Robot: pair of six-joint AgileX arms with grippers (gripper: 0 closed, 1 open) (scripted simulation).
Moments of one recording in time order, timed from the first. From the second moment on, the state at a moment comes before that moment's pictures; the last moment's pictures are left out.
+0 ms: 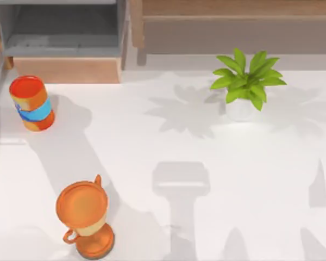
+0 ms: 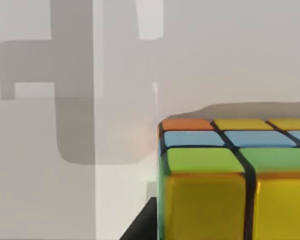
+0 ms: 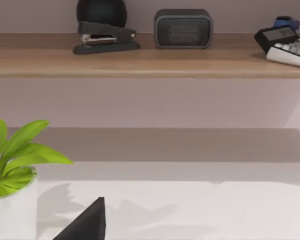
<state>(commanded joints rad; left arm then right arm) 0.34 2.52 2.29 -1.16 0.08 0.35 0.00 0.00 0.00 0.00 0.00 0.00</state>
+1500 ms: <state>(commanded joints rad) 0.34 2.53 2.44 -1.29 0.07 0.35 0.00 0.00 0.00 0.00 0.00 0.00</state>
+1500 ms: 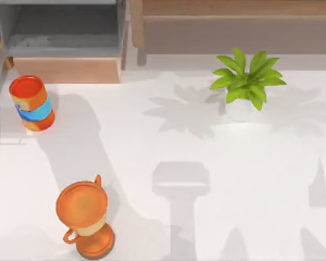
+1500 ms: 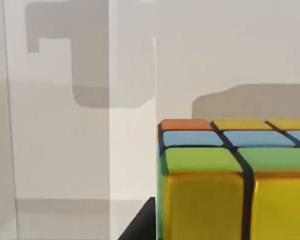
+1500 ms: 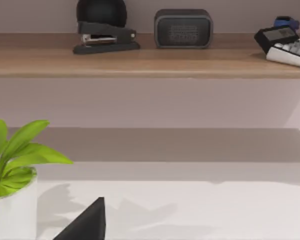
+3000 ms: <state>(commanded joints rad) -0.66 2.00 1.62 -0.26 -0.41 0.38 0.00 0.00 0.00 0.00 0.00 0.00</state>
